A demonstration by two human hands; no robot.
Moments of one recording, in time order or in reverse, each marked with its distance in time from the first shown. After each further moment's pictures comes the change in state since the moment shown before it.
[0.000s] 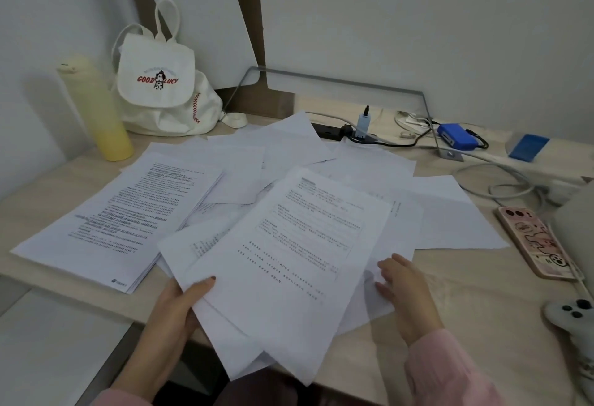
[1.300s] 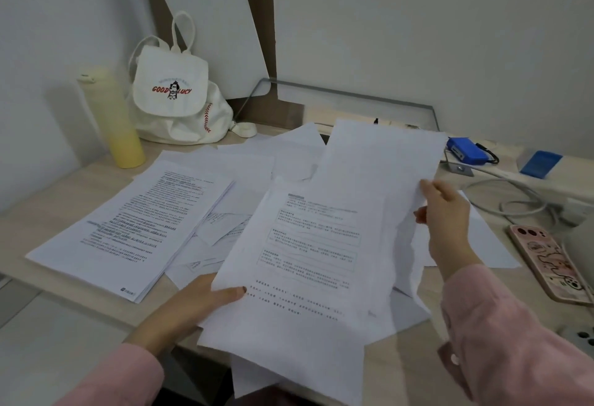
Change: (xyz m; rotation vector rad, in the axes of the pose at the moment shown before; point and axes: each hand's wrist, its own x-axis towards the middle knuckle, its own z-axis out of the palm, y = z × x) left_hand 0.033 0.025 0.002 0.518 -0.380 -0.112; right_hand 0.048 -0.105 0.013 -0.056 0.155 -0.549
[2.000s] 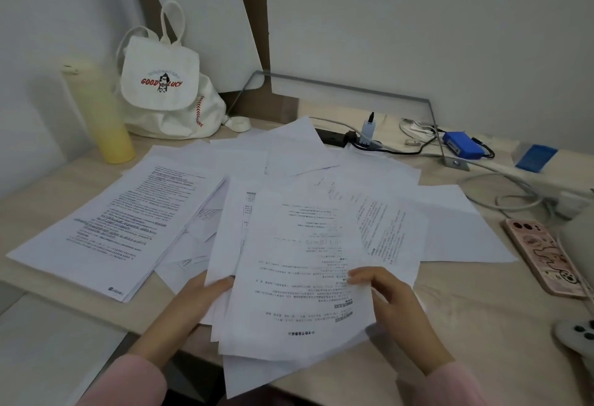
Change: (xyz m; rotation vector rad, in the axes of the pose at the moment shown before) left_hand 0.009 -0.011 0.020 -0.202 0.243 -0.026; right_hand -0.093 0.094 -0.025 -0.223 -0.607 -0.135
